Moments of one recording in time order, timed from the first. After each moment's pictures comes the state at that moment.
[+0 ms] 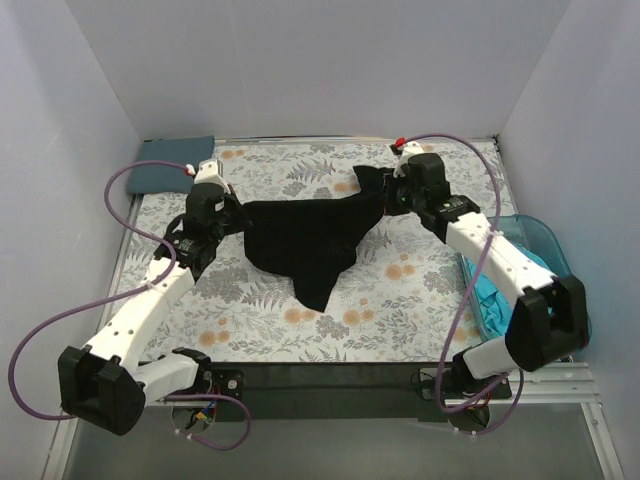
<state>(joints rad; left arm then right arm) -0.34 1.13 0.90 -0.27 -0.16 -0.49 0.42 1.48 1.15 -0.26 -0.11 0.24</state>
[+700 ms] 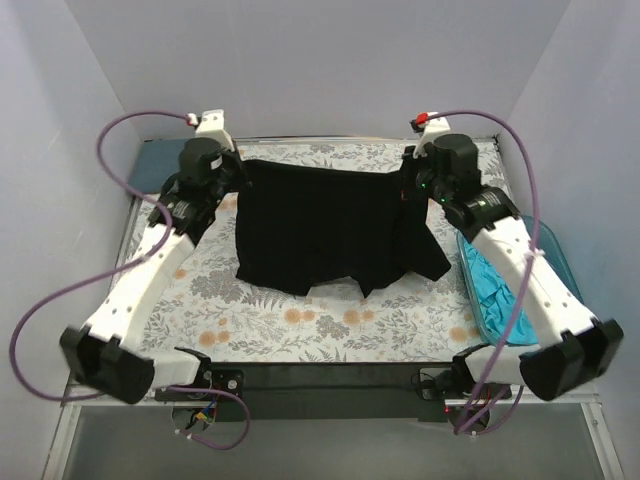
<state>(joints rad) -0.35 1.22 1.32 -0.40 -0.17 -0.31 0.44 1.24 1.36 -0.51 -0.03 0.16</state>
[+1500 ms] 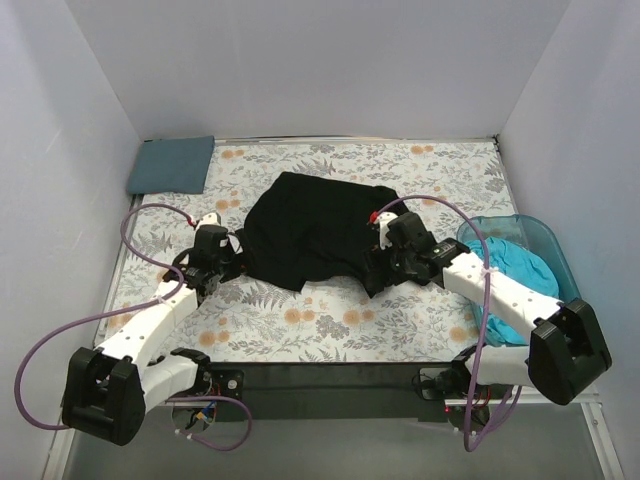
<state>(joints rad) -0.30 1.05 0.62 -0.33 -0.16 -0.57 0.59 1.25 0.83 -0.53 -0.11 0.14</state>
